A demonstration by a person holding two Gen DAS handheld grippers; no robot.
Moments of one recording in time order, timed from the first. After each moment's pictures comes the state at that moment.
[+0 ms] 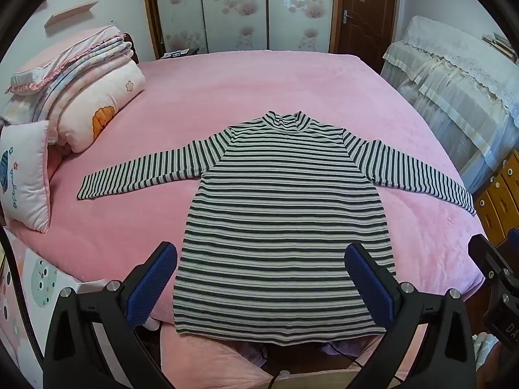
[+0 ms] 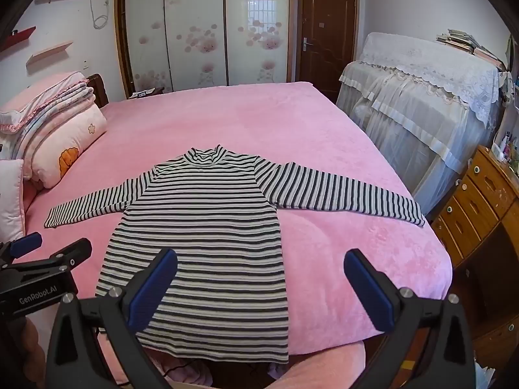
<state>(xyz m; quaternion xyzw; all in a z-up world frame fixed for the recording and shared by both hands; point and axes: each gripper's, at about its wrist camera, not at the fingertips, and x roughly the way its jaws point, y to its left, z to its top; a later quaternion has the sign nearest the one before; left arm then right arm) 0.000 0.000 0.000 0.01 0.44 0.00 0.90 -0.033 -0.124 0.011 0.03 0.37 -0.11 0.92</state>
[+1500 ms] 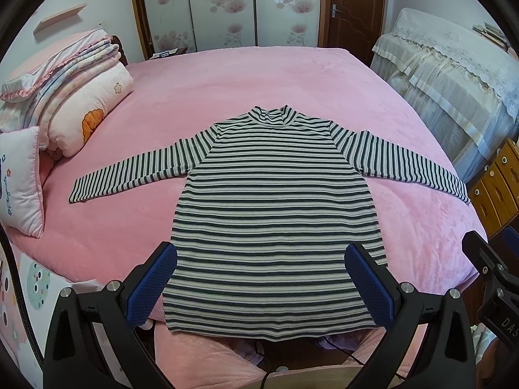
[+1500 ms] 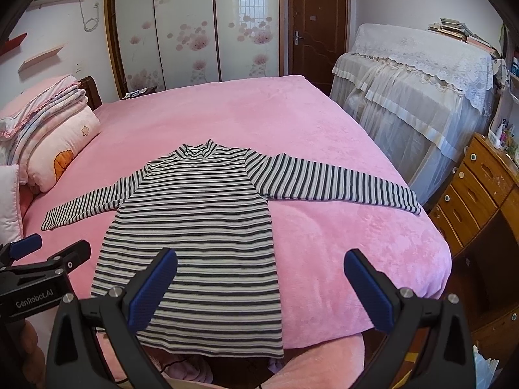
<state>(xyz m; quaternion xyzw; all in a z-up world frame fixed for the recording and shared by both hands) -0.004 -0.014 -0.002 0.02 0.44 -0.03 0.90 -0.040 -0.142 0.001 0.05 0.37 -0.13 0.92</state>
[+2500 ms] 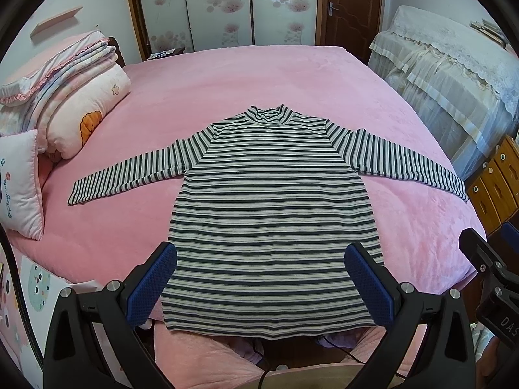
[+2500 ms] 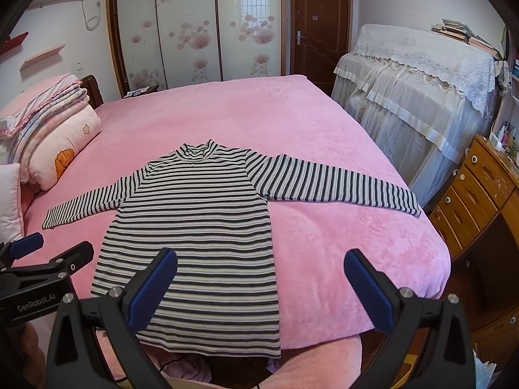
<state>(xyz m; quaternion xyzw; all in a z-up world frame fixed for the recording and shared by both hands) -0.004 -0.021 0.000 0.03 0.44 -0.03 0.89 -0.038 -0.144 0.007 0.05 0.38 -0.12 0.92</state>
